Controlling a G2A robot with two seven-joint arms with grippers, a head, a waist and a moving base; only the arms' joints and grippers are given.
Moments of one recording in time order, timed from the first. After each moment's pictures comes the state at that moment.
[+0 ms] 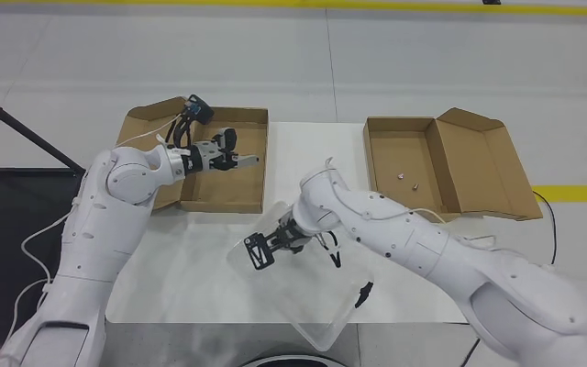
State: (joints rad) left arm 0.76 -1.09 -1.30 -1.24 0.47 -0.71 -0.74; right arm -0.20 -1.35 0.17 -1.27 -0.89 -1.01 0.81
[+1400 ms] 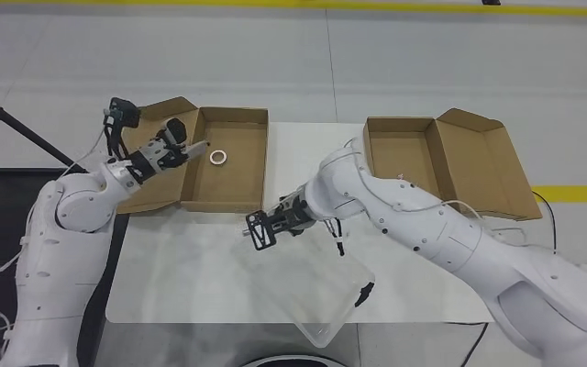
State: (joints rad) left arm 1.00 -1.02 -1.57 -1.41 0.49 -0.69 -0.52; right arm -0.17 -1.26 0.25 -1.37 -0.91 -0.91 0.70
